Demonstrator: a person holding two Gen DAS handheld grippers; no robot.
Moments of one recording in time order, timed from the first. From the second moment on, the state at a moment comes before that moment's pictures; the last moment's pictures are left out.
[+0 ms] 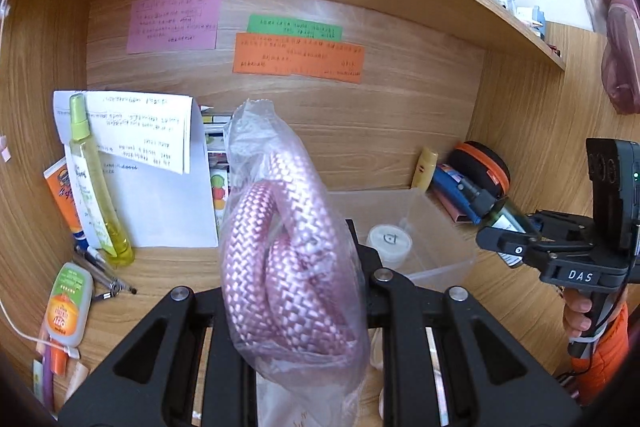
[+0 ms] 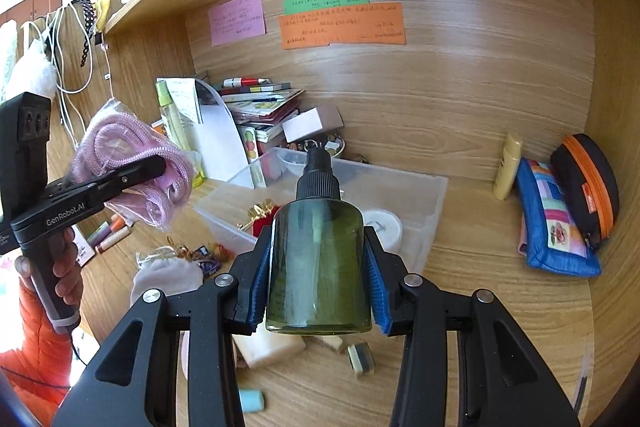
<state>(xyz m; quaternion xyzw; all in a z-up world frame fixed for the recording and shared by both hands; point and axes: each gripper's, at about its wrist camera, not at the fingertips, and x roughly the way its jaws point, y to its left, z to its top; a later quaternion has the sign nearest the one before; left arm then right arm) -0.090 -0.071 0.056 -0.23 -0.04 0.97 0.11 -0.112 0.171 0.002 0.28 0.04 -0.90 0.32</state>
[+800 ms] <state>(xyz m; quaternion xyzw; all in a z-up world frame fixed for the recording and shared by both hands) -0.184 -0.054 0.052 -0.26 -0.03 0.96 0.12 -0.187 0.116 0.000 0.30 0.04 -0.89 0.33</state>
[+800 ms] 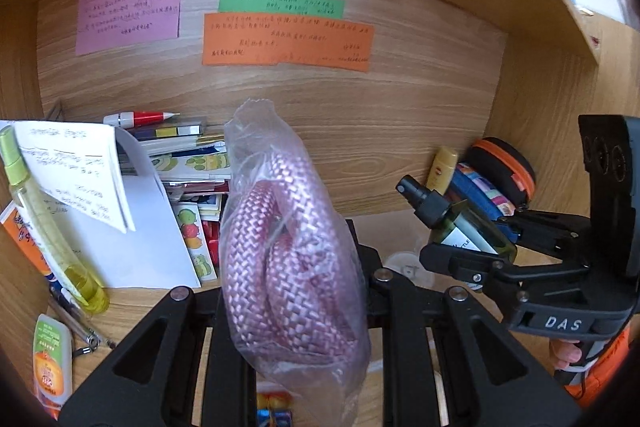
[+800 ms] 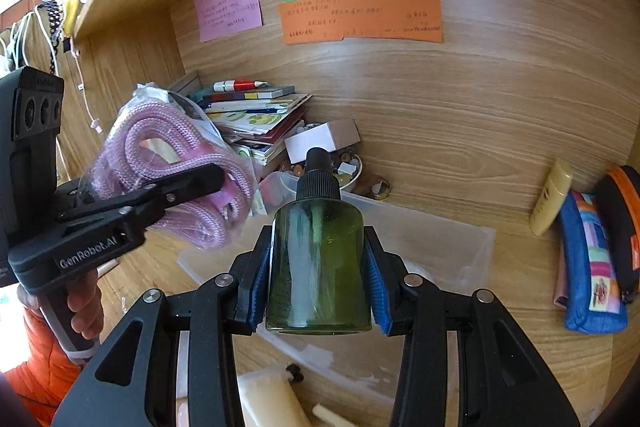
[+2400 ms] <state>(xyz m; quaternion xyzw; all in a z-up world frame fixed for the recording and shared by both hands) -0.226 -0.038 -0.026 -0.38 0.01 0.92 0.11 -0.219 0.092 -0.064 0.38 0.08 -0.87 0.29</state>
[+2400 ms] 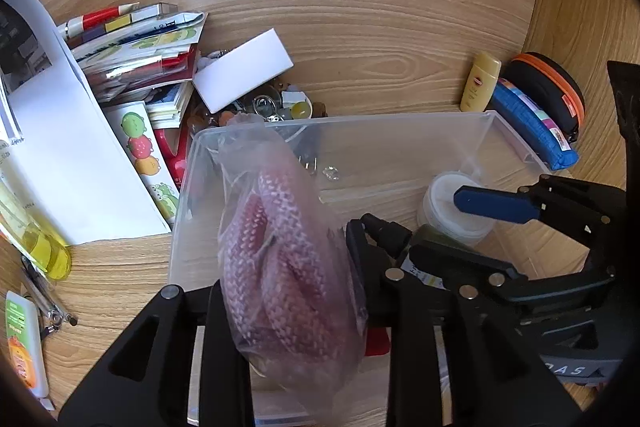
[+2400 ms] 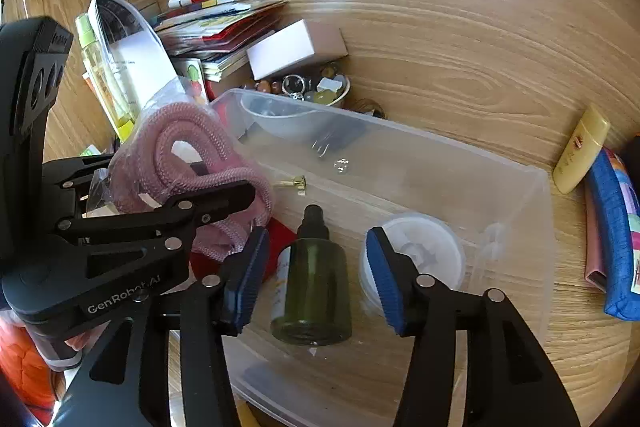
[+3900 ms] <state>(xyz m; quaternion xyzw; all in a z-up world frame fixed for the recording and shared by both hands) -0.136 -0.046 0.053 -0.21 0.04 0.97 0.07 -0.137 0.136 0.014 0.24 0.11 -0.93 0.25</state>
